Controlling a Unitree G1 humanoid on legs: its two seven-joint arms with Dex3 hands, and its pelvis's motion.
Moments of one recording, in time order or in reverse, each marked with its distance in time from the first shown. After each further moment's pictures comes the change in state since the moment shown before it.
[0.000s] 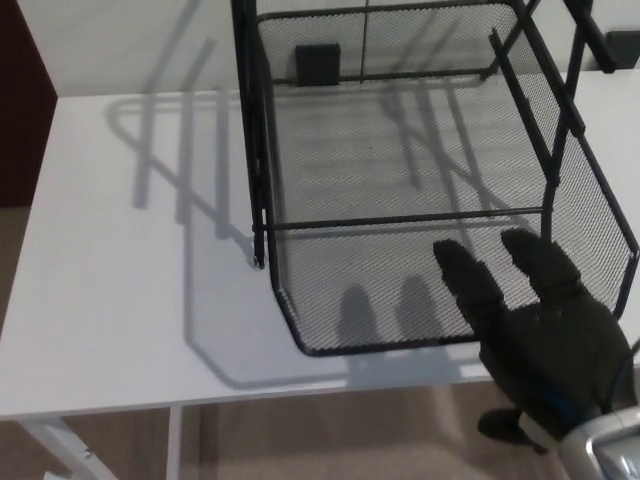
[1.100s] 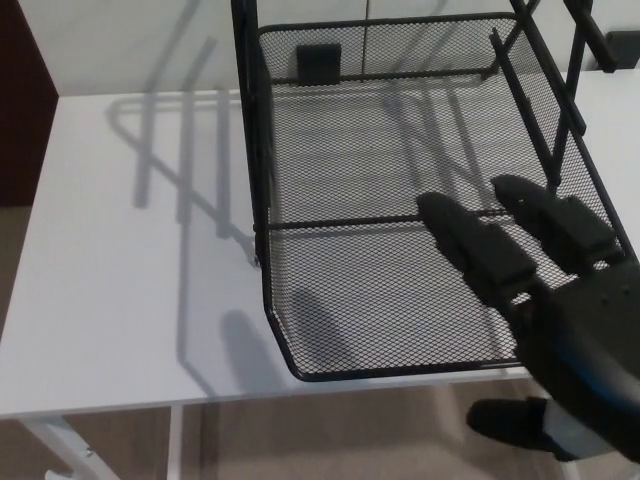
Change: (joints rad) left_arm -0.020 -0.003 -0.001 0.021 0.000 0.000 -0.004; right_arm 0.067 -0.030 -0.220 -0.432 0.308 -0.110 0.159
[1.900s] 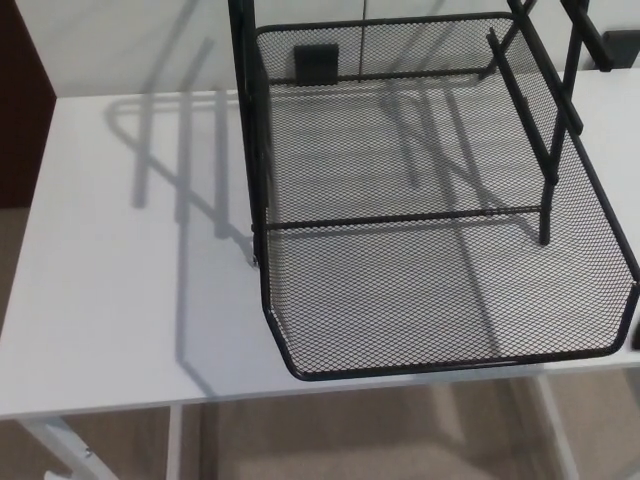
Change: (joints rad) left_arm -0.014 -0.001 0.000 0.001 0.000 0.000 0.000; right_arm 0.055 -0.274 -0.512 0.222 0.356 0.005 0.102
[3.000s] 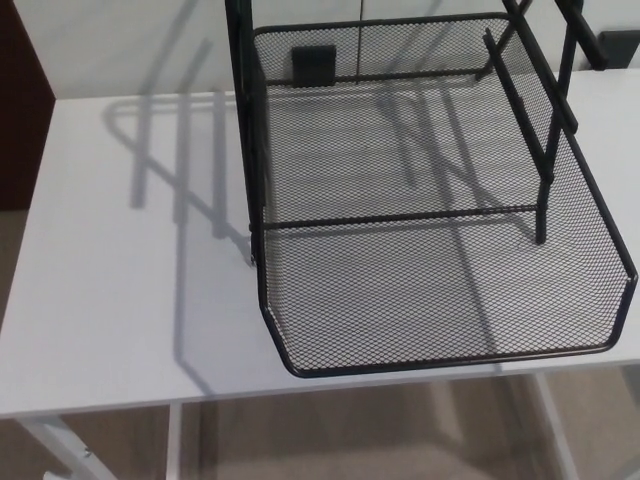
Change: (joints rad) left_arm -0.044 0.000 0.005 0.003 -0.004 0.000 -0.007; right_arm 0.285 0.073 -0.191 0.848 0.336 -0.011 0.257
